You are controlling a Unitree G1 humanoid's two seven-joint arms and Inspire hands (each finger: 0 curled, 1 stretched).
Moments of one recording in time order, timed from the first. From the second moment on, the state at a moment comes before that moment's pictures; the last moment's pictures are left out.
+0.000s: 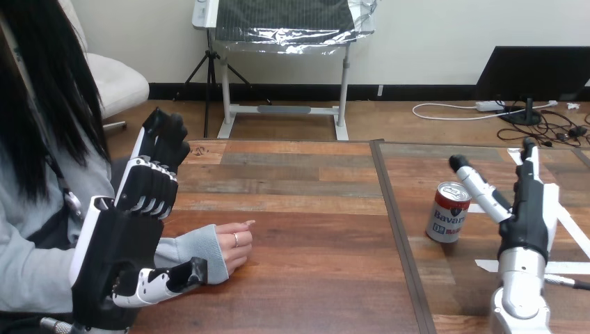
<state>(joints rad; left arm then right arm) 0.00 0.14 0.15 0.50 -0.59 -1.05 -0.84 -0.55 -0.25 -0.19 1.30 -0.14 -0.63 -0.36</state>
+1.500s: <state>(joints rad) 0.01 0.12 0.17 0.49 -0.59 -1.04 -0.84 -0.53 -0.32 -0.03 1.34 -0.30 -0.47 -0.49</state>
